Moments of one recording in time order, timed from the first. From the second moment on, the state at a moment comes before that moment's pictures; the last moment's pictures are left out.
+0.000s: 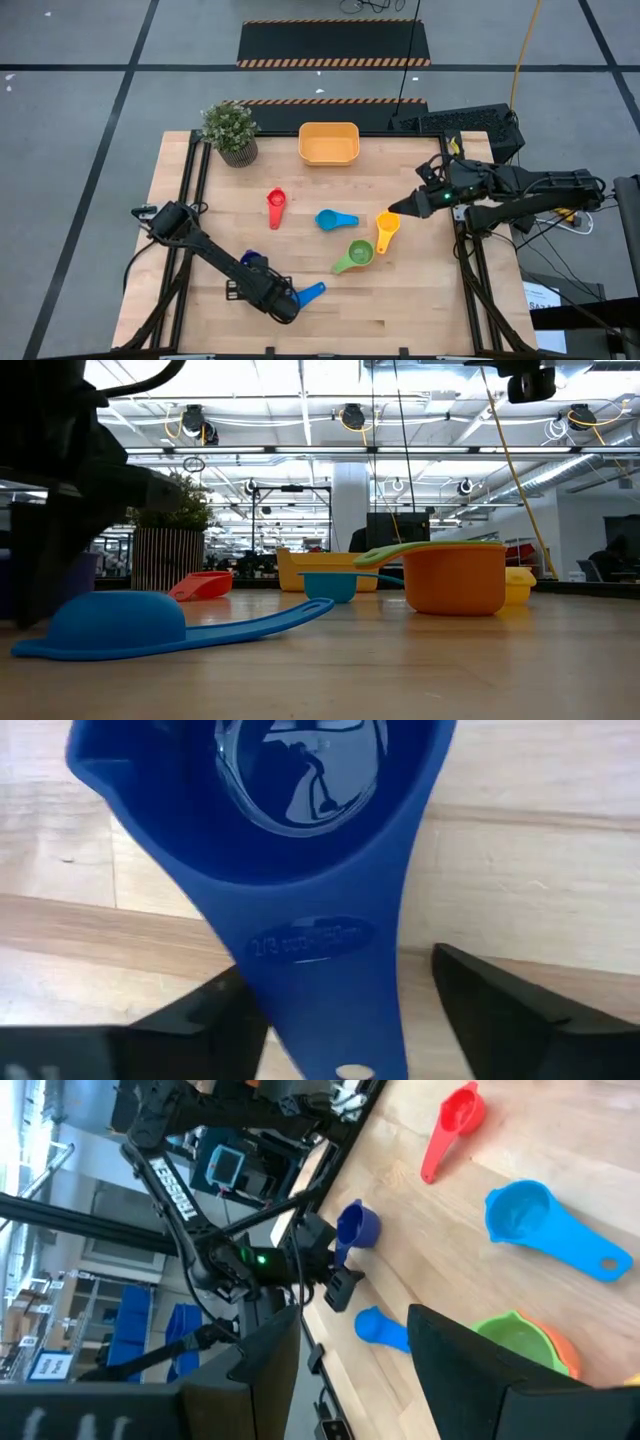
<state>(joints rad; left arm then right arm) -0.59 2.03 1.39 -1.13 0.03 -2.23 0.05 0.79 0.88 -0.50 -0.08 1.13</state>
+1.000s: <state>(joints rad) -0.60 1.75 1.39 -1.45 -0.29 -1.46 0.09 0.92 0.88 -0.36 -0.01 1.36</state>
